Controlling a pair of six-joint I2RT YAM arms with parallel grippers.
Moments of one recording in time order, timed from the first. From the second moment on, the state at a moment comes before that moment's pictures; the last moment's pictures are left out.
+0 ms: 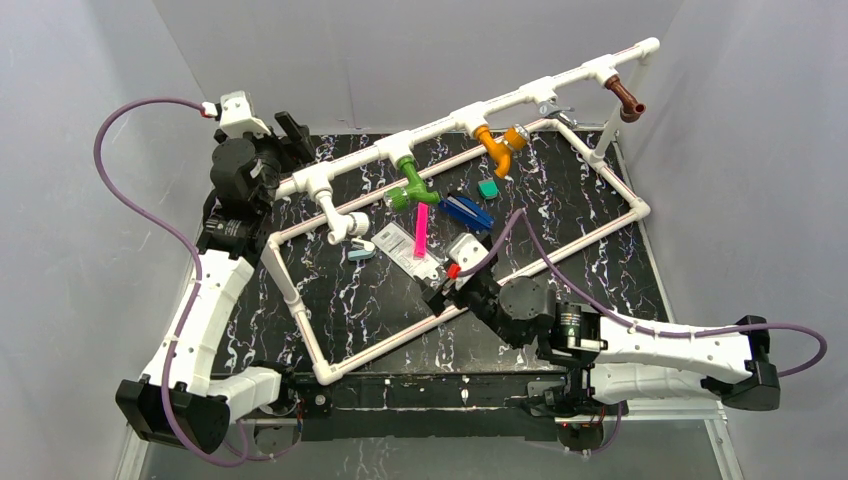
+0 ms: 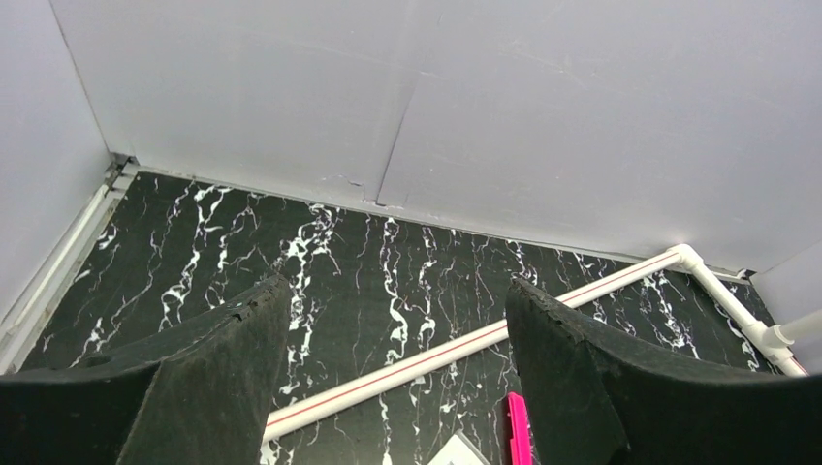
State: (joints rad) left arm -0.20 1.14 1.18 -0.11 -0.22 -0.25; right arm 1.43 0.94 0.87 0.05 0.62 -0.22
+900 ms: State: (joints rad) left arm -0.19 1.17 1.38 -0.35 -0.03 -0.45; right arm 1.11 0.87 0.54 -0.11 0.49 0.35
